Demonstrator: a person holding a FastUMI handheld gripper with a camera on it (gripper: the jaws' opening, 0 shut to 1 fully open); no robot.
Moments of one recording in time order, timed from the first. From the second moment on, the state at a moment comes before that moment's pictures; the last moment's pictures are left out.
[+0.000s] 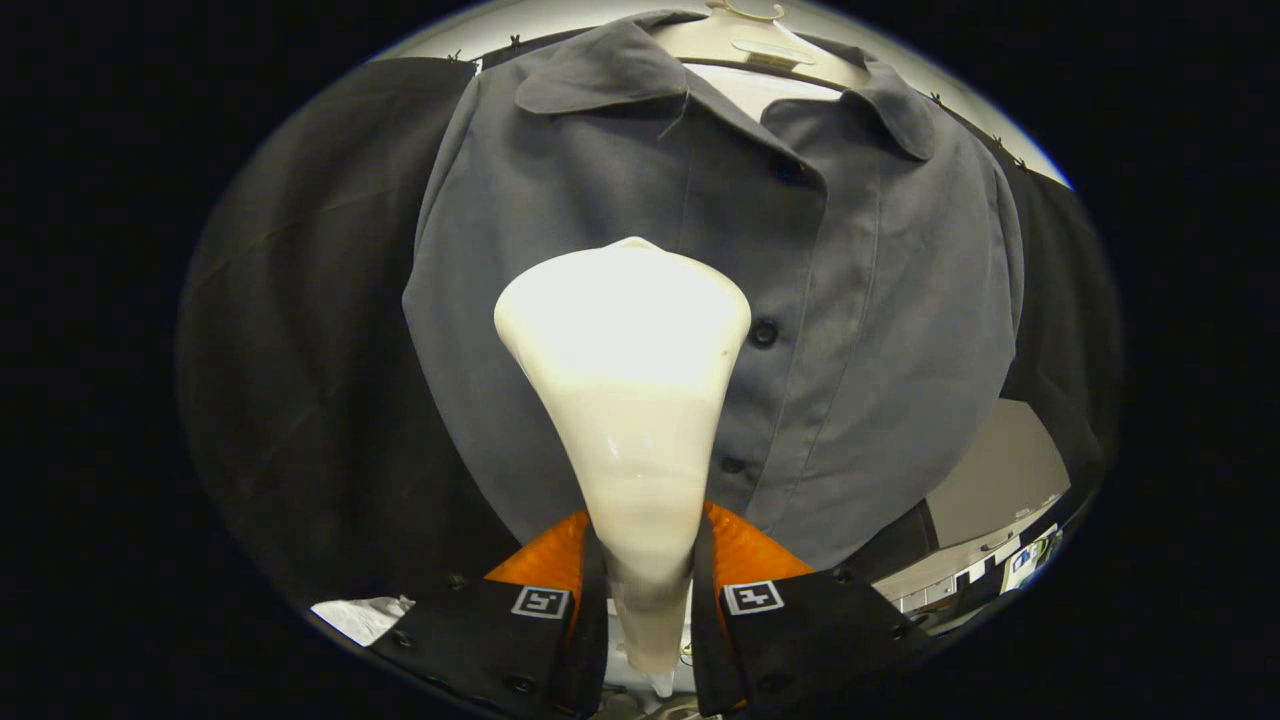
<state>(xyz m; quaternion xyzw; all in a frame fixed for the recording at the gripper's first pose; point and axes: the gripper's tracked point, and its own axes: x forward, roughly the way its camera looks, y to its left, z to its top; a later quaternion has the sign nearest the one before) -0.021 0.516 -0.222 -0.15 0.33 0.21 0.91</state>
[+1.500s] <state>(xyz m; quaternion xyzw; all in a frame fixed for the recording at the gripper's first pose) -0.108 0.441 -0.454 -0.17 0.51 0.17 0.83</state>
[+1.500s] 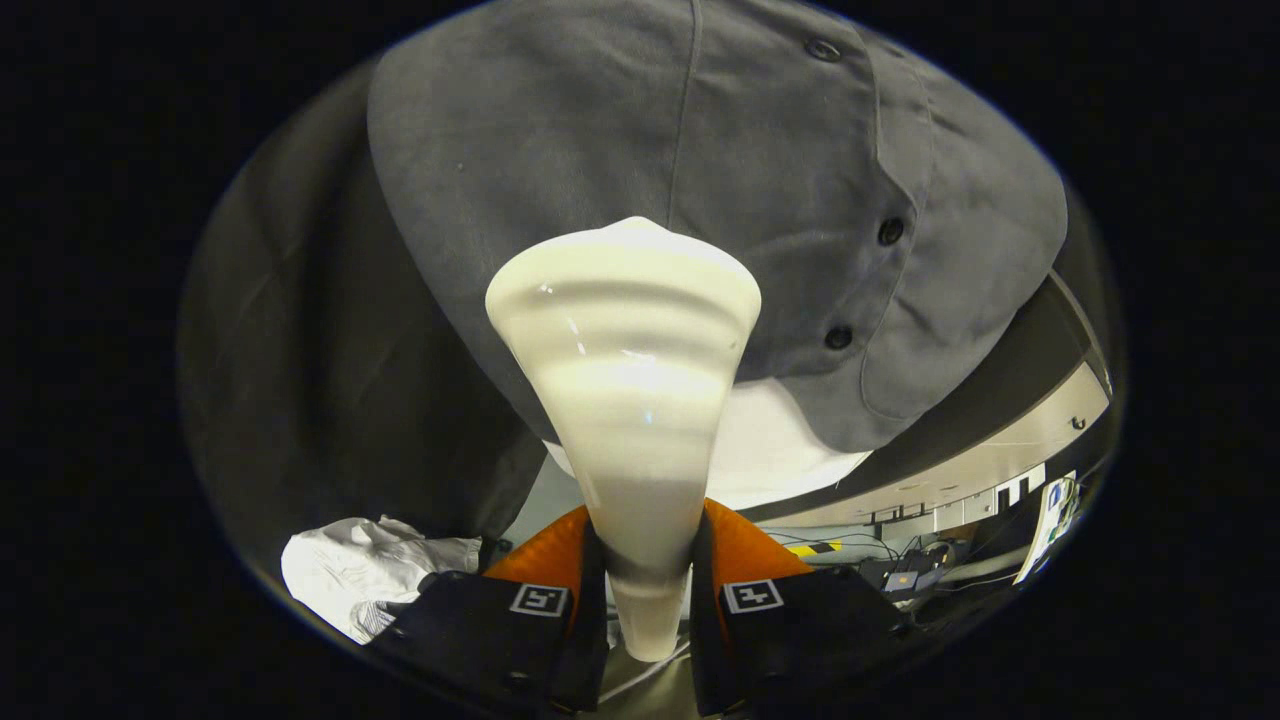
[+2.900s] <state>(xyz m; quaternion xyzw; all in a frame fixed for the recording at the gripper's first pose) -0.082 0.352 -0.267 -0.09 0.39 0.14 0.91</state>
